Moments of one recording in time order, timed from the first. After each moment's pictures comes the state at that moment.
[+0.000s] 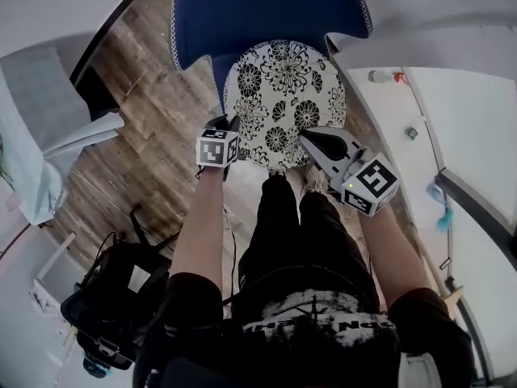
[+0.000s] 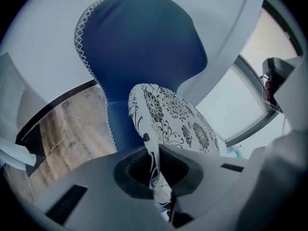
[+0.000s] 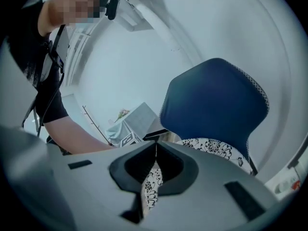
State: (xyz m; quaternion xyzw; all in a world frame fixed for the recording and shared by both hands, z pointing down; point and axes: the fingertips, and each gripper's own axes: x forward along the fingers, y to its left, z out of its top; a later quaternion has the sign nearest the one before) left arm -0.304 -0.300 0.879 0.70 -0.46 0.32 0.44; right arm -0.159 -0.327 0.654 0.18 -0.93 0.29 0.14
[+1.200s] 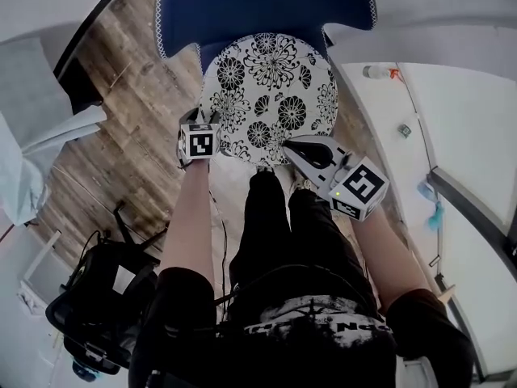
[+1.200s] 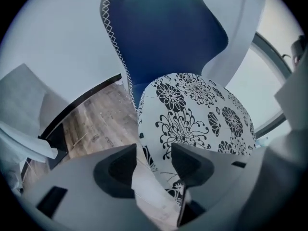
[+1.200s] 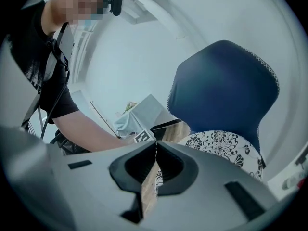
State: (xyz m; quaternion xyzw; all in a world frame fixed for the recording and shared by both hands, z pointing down) left arm -0.365 -0.275 0.947 0.63 -0.54 0.40 0.40; right arm -0.170 -0.285 0.688 0.13 -0.93 0.30 0.17
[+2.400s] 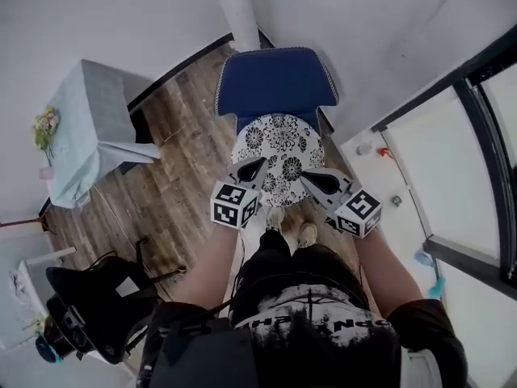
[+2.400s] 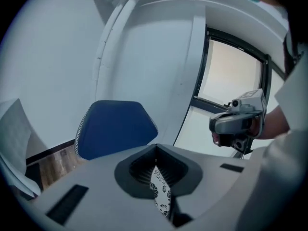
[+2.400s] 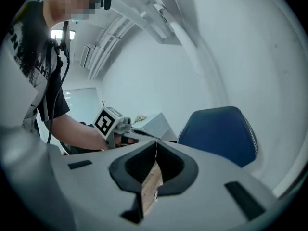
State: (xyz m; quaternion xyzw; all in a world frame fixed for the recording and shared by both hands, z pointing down) left arm -0.190 -0.288 0.566 0.80 -0.52 0.16 0.25; right arm -0.095 -0.271 0.510 0.11 -0.97 0.19 0.11
